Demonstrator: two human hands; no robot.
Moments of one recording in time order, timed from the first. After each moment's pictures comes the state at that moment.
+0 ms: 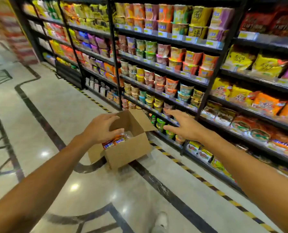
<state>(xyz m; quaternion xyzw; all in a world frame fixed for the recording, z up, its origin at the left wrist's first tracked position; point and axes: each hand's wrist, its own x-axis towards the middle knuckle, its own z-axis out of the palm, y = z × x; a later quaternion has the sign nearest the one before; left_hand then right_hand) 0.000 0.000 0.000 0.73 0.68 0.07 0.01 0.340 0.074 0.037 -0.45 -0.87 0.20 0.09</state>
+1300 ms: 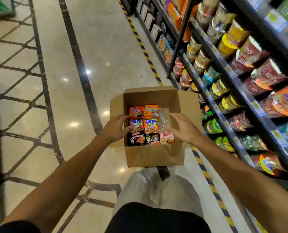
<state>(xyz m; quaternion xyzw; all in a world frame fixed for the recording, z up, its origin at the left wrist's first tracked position) -0.271 0.385 -0.232 0.46 0.84 0.07 0.29 -0.033 0.586 -0.231 -0.35 -0.87 0.33 -0.11</state>
